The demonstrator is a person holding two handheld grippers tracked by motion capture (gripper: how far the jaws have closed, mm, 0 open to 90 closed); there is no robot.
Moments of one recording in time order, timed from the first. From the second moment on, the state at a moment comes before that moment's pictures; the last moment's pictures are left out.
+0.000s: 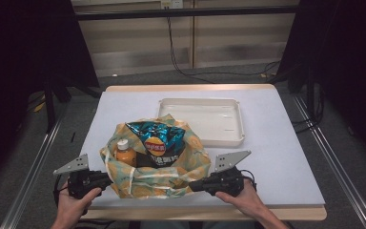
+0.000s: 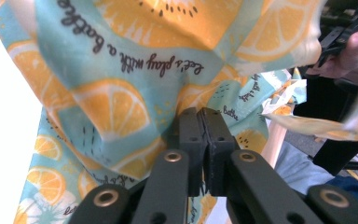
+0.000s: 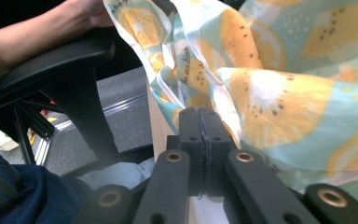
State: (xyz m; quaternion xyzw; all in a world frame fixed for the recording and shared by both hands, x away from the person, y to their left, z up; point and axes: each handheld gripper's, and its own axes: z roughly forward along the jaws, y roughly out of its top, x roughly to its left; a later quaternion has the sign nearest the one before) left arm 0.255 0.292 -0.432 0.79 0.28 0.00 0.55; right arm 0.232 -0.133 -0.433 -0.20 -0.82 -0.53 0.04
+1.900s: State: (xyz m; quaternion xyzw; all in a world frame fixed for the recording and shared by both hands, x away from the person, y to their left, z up) left arm 0.264 0.274 -0.367 0.80 0.22 0.09 0.55; right arm 0.305 -0.151 -0.380 -0.27 -0.78 -0.56 -0.08
